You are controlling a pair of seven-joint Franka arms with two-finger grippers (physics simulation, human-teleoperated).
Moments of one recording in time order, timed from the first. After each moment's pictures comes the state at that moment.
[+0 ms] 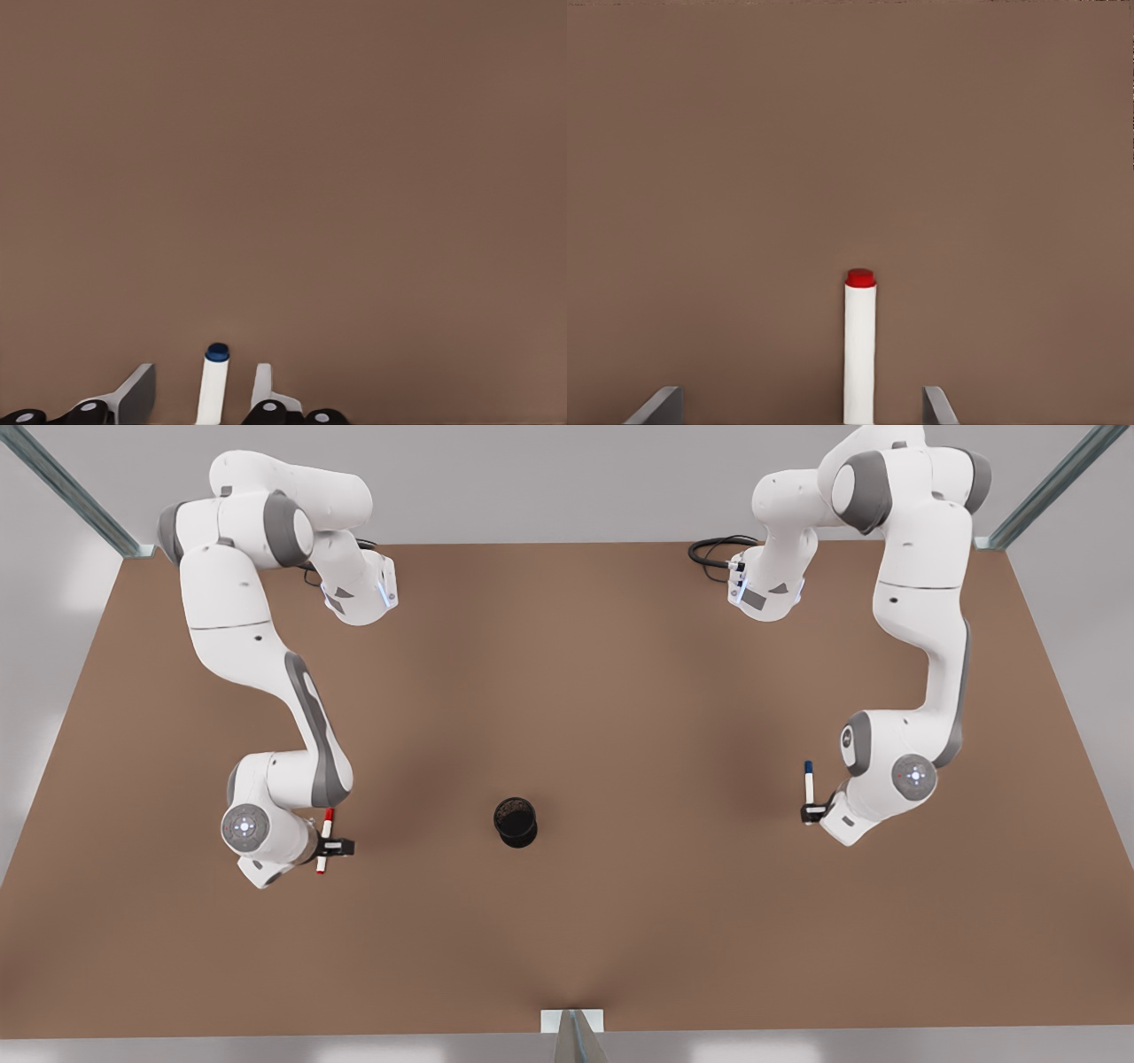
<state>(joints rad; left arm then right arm) 0.02 0.51 -0.01 -1.92 0.02 2.36 0.00 0.06 0.70 0.00 -1.62 -0.06 2.23 0.08</state>
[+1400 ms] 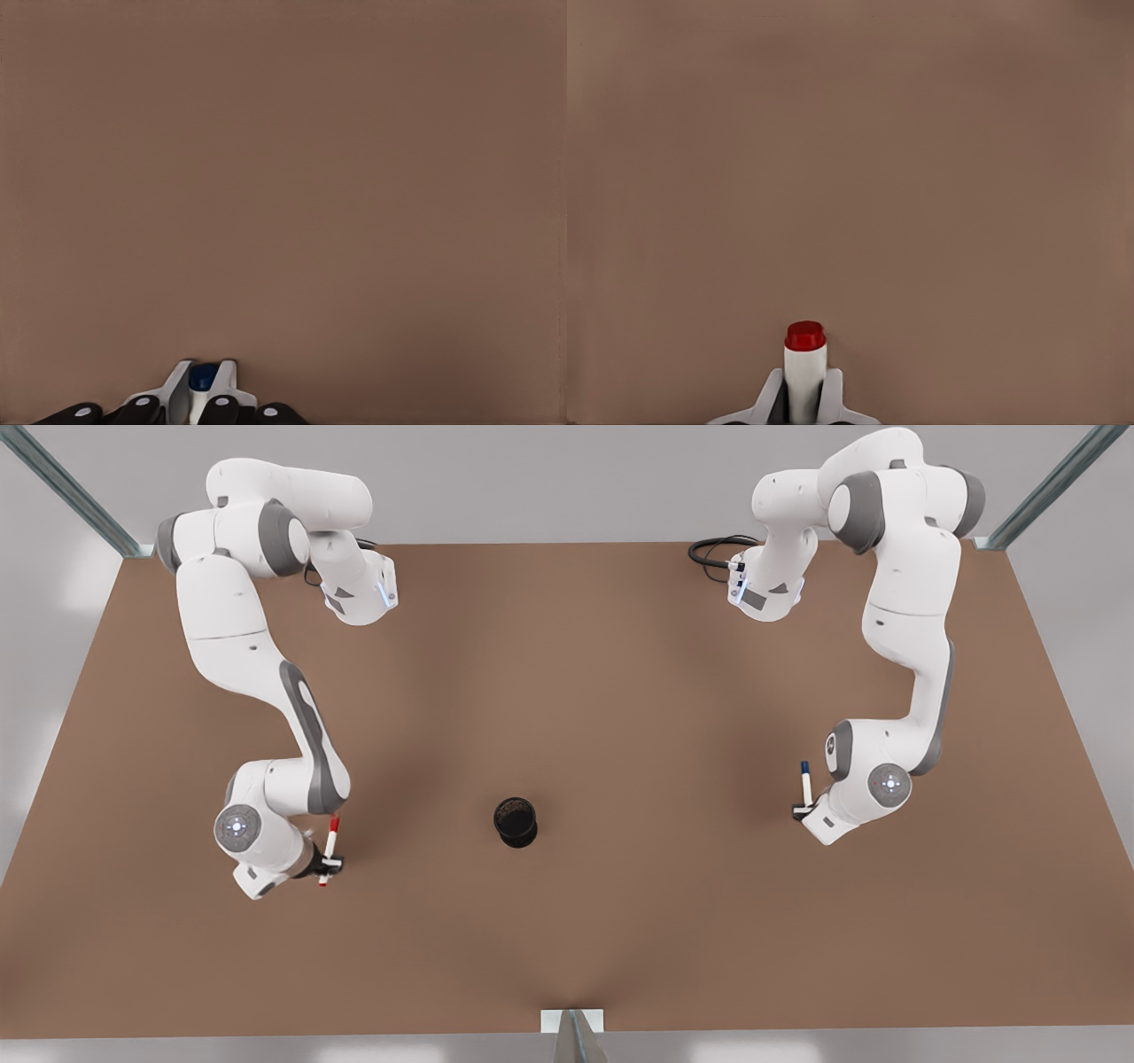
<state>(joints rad) 0.02 0.59 -0.01 -1.93 0.06 2.43 0.06 0.02 0.73 0.05 -1.53 -0.05 2.32 0.08</state>
